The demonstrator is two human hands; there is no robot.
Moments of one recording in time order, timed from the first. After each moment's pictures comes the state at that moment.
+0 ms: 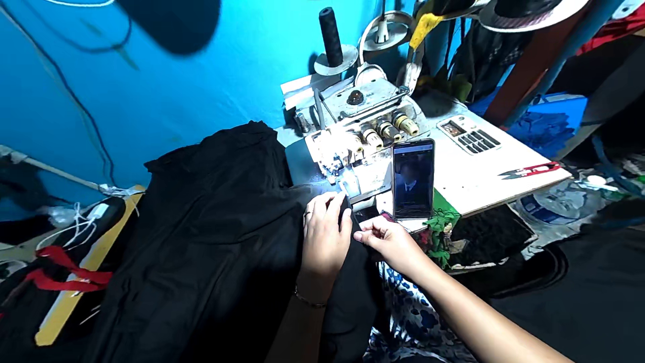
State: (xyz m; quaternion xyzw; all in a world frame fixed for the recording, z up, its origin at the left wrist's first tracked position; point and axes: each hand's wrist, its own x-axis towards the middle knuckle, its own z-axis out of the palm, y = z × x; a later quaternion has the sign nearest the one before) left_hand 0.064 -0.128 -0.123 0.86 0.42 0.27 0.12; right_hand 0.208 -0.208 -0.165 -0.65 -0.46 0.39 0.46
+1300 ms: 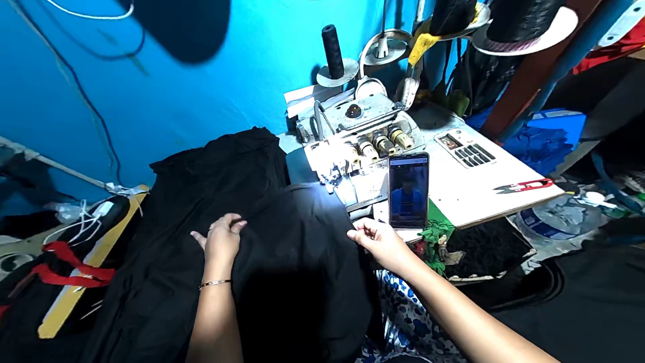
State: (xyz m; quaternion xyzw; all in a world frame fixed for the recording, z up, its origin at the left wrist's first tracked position) left_hand -0.098 -0.028 -0.119 0.75 0.62 0.22 0.07; right_hand 0.218 -0.190 -0.162 -0.62 -0.50 0.41 0.45
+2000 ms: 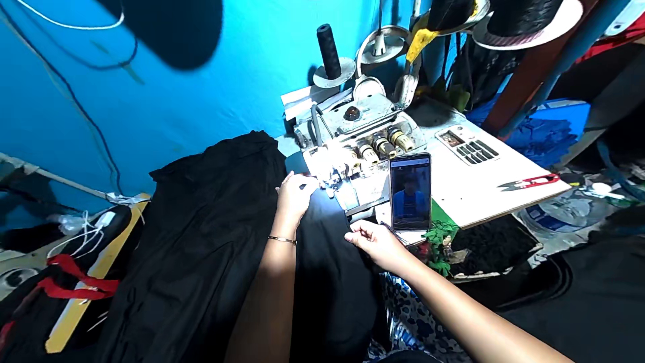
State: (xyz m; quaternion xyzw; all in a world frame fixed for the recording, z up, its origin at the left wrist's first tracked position) left_hand 0.069 -0.010 -0.092 0.78 0.50 0.25 0.28; right_hand 0.217 -0.176 -0.180 -0.58 -0.52 0.42 0.47
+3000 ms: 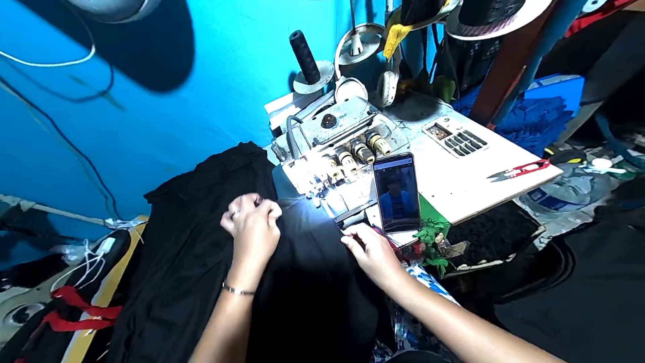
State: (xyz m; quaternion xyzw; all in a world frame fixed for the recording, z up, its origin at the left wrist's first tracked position) left_hand 0.022 -0.048 -0.063 0.87 0.46 0.17 -0.05; right_hand 0.201 -0.188 -0.179 -0.66 -0.52 0.21 0.50
